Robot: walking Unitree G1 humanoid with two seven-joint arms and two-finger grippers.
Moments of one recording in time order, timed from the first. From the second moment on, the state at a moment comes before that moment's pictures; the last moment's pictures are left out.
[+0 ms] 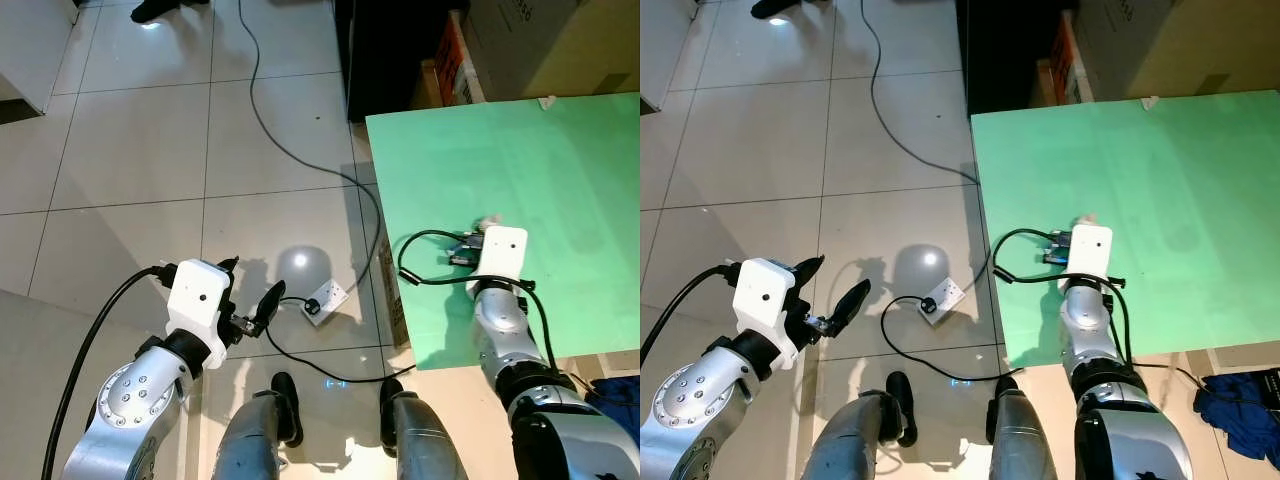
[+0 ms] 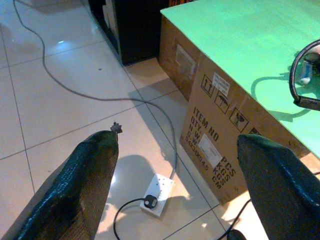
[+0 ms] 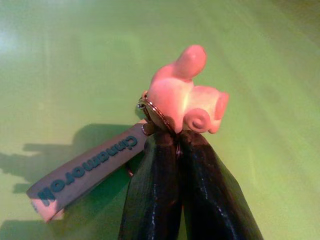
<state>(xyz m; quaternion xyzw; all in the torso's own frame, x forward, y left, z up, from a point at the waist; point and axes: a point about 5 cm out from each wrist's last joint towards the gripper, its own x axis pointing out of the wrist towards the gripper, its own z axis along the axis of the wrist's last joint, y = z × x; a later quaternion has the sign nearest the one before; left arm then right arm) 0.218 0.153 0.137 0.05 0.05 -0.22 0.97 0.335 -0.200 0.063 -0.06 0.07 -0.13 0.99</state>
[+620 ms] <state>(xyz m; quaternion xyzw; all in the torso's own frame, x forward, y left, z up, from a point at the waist) 0.227 0.150 0.136 0.05 0.04 -0.22 0.97 0.245 -0.134 0.015 -0.05 0.09 -0.03 0.99</state>
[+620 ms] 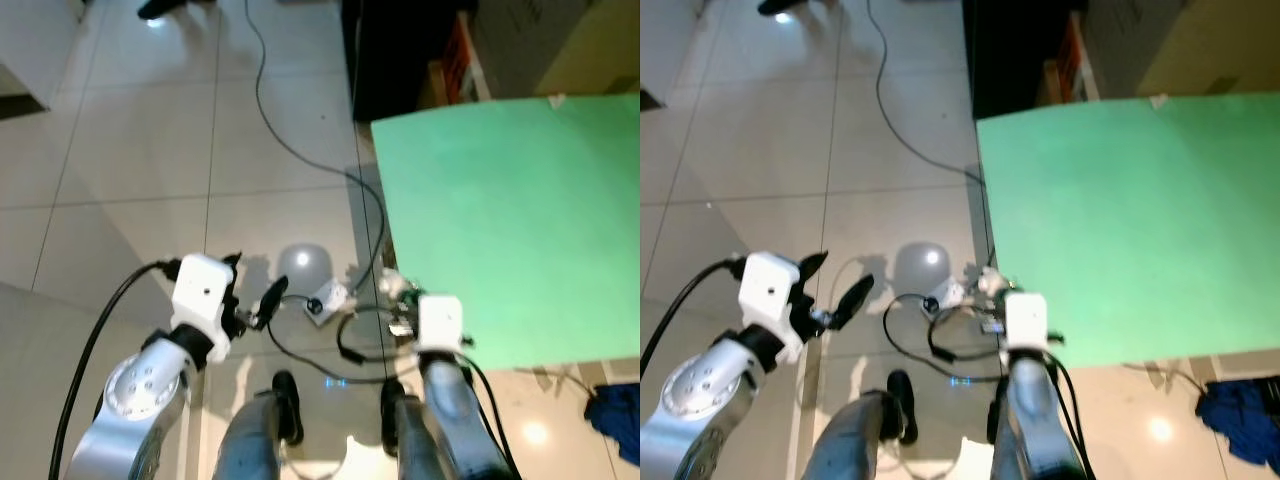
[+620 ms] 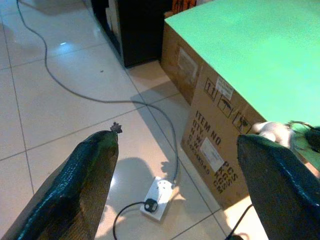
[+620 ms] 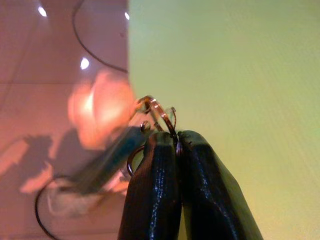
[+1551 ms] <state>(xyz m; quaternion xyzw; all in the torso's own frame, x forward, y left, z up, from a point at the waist) 0.271 0.122 0.140 0.01 -0.01 -0.23 0.97 0.264 -0.164 0.119 -0.15 -0.10 -0.08 0.98</state>
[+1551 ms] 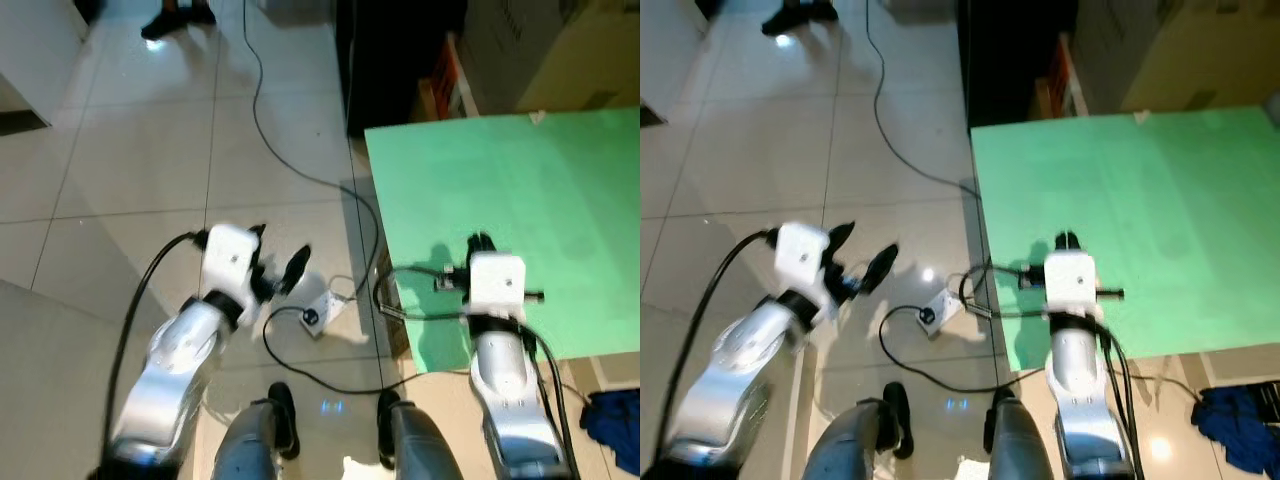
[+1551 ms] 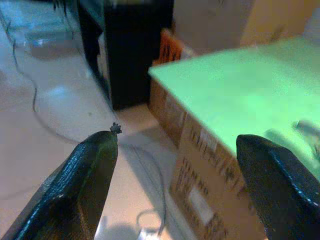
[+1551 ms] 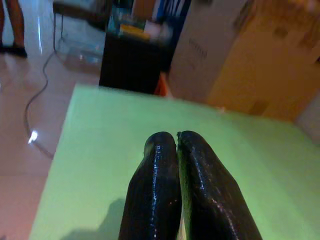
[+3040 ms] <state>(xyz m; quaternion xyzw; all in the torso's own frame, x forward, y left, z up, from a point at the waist) 0.267 0.121 0.119 0.02 -0.01 -0.23 0.97 0.349 -0.196 0.098 -0.06 0.04 -0.14 0.99</state>
